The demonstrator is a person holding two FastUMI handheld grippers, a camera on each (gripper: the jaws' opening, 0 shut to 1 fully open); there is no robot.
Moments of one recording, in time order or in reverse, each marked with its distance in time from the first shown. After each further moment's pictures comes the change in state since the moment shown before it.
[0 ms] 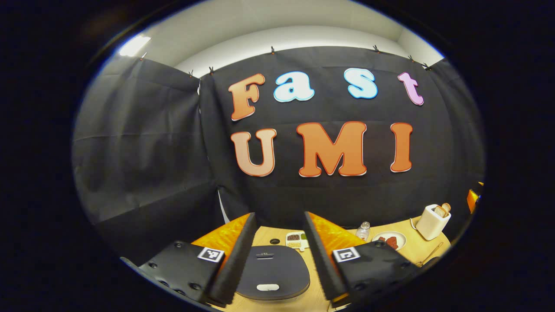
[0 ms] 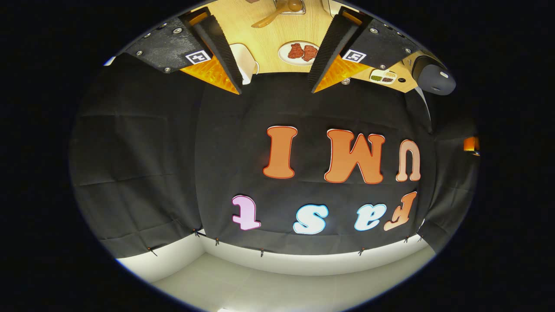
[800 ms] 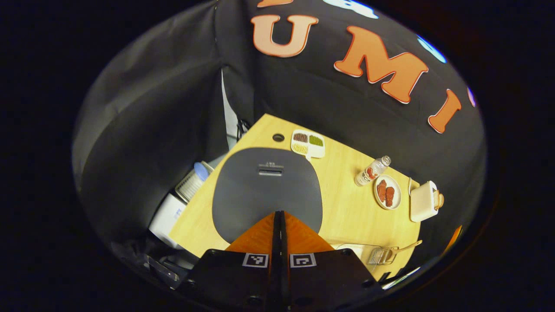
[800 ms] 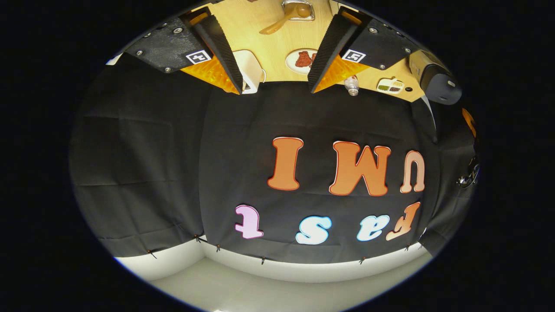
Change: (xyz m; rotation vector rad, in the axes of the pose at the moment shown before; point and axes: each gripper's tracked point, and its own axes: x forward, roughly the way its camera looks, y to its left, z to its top) left arm 0.031 0.015 -0.166 -0.282 0.911 -0.020; right arm -0.002 -0.017 -0.028 -0.047 0.056 -0.055
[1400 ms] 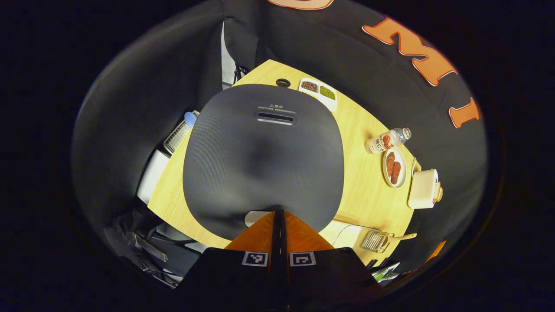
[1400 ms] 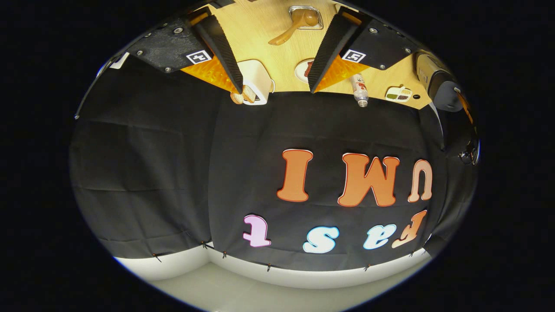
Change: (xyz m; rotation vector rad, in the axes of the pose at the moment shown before) left arm 0.066 0.015 -0.051 -0.087 0.309 -0.005; right arm -0.009 -0.013 -0.031 -0.001 0.072 -0.050
